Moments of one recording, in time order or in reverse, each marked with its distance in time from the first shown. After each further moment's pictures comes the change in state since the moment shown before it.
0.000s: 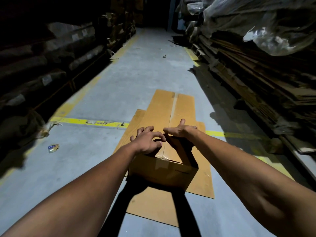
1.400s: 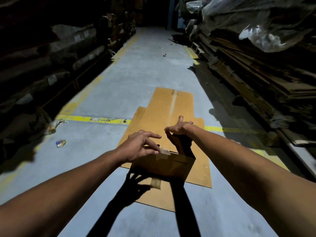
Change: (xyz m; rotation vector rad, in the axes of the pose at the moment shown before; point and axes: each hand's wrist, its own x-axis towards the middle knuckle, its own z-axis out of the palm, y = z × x) left_hand -0.077 -0.020 -0.010 0.030 0.111 0.485; right_hand -0.005 0.009 0.015 0.095 0.002 -0.056
